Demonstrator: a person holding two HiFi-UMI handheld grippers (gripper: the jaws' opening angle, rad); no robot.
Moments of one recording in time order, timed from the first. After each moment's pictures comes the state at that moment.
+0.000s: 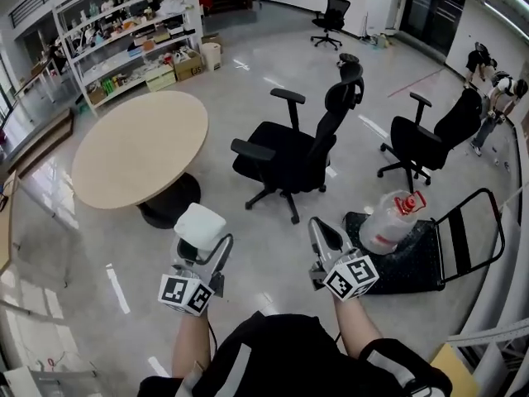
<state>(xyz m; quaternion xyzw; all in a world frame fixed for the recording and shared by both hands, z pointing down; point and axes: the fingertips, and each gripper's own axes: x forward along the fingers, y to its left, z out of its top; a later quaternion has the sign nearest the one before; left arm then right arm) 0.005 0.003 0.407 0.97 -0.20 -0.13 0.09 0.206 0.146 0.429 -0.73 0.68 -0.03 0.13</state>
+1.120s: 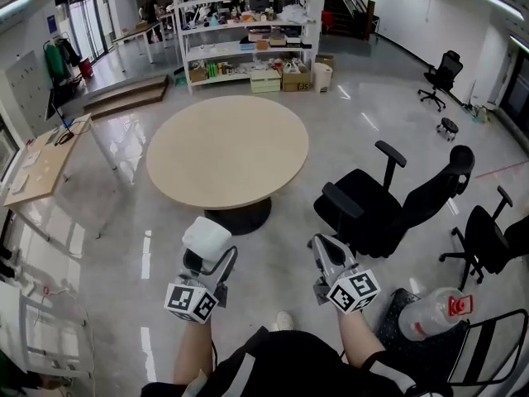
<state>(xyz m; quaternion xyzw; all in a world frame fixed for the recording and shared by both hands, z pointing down) -0.124 -0.142 0.421 0.89 -0.42 -0.13 0.05 0.122 -0.095 0.441 -0.55 0.83 -0.06 0.11</state>
